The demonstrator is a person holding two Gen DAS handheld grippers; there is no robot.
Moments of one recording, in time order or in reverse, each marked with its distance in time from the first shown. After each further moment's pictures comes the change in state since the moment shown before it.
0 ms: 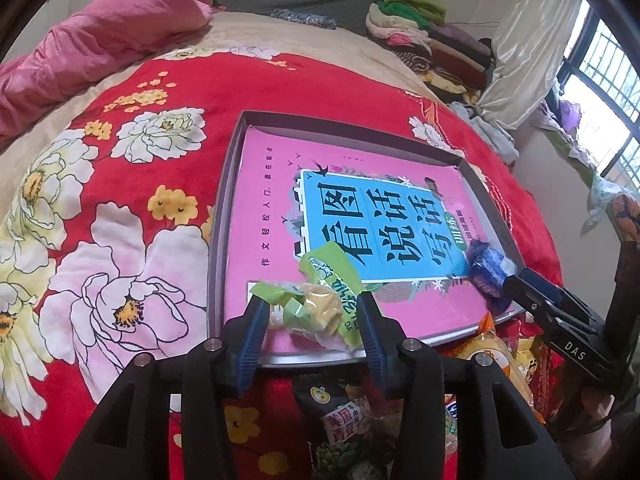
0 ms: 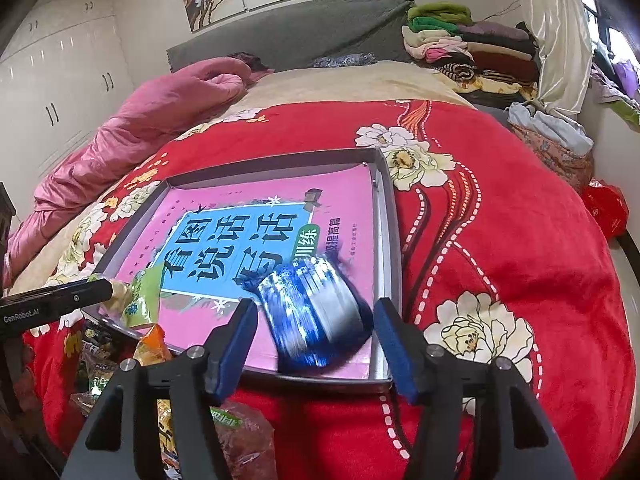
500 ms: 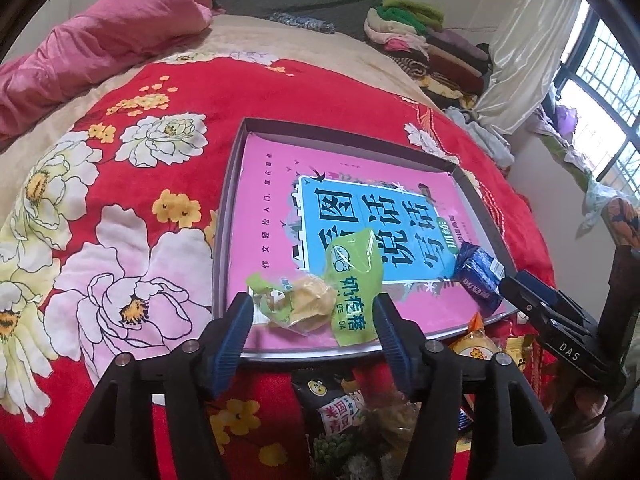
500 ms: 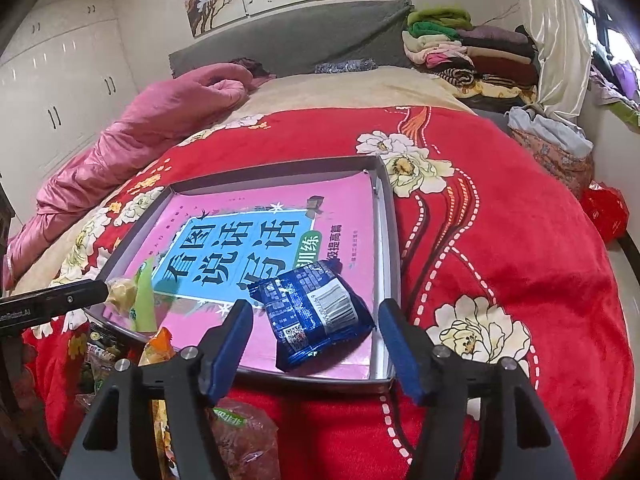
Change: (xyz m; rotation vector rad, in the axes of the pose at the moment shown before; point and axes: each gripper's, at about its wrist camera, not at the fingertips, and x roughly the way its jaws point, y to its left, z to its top) left arm -0.012 0.001 -0.001 -0.005 -0.014 -0.017; right arm -0.006 0.001 0.001 -0.002 -0.024 0.002
